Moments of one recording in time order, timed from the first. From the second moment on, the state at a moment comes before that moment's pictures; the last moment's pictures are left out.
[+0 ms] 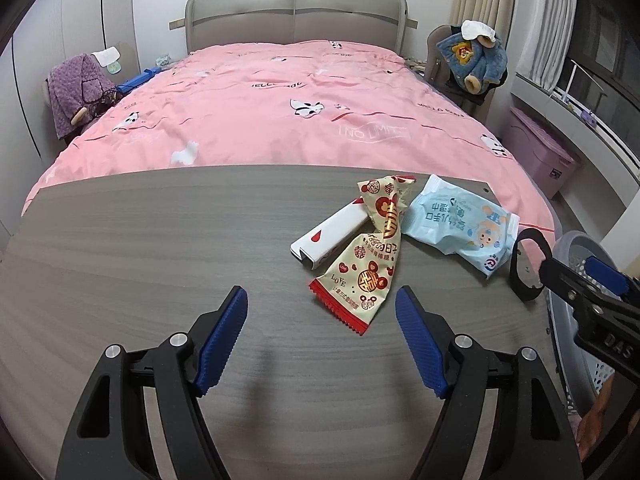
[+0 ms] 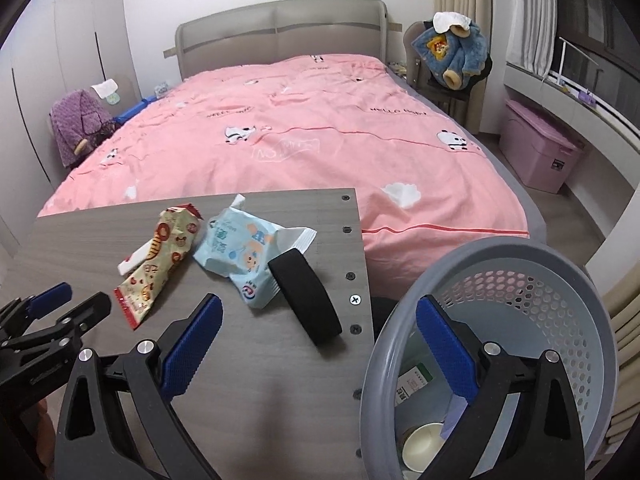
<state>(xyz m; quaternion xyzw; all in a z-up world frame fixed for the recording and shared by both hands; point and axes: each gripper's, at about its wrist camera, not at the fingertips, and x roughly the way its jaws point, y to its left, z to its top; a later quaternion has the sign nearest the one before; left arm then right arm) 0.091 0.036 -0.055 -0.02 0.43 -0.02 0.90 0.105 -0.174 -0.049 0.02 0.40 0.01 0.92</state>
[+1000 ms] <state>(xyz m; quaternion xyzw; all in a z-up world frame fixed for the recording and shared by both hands) 0.098 0.030 -0.062 -0.03 0.45 -0.04 0.89 0.116 -0.168 -0.062 0.01 0.43 0.02 0.90</state>
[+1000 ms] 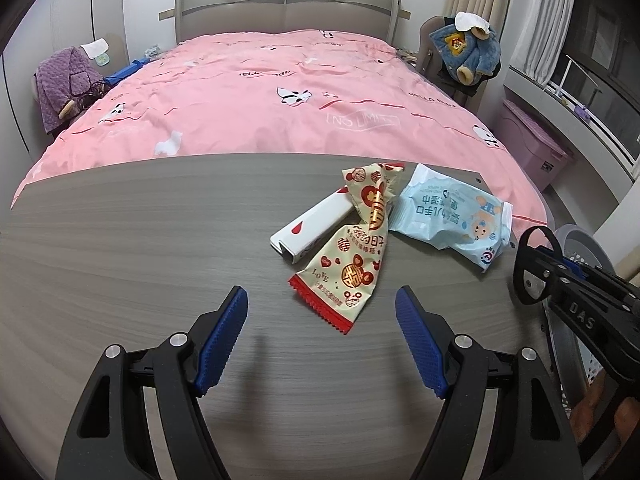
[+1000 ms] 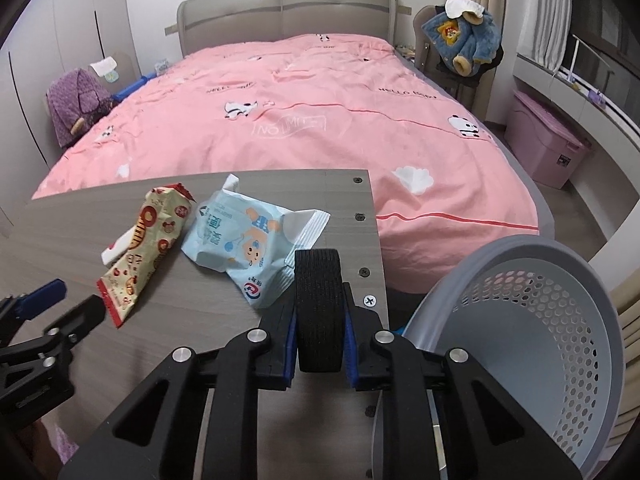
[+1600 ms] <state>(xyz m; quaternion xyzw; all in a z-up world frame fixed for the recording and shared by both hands) 0.124 0.002 -0.066 -0.01 0.45 -0.05 0.89 0.091 -0.178 -0.049 0.05 0.41 0.04 0.91</state>
